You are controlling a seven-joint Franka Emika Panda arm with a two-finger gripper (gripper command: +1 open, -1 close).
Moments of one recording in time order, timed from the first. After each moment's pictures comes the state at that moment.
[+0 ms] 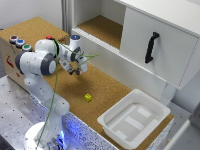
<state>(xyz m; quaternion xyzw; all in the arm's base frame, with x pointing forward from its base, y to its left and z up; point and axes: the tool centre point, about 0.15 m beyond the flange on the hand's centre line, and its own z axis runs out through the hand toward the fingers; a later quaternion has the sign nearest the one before) 0.414 0.162 0.254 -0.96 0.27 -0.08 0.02</state>
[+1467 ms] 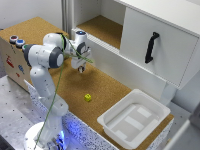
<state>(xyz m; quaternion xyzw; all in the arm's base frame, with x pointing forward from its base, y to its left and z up) 0.439 0.150 0.243 -0.73 0.68 -0.04 -0.01</state>
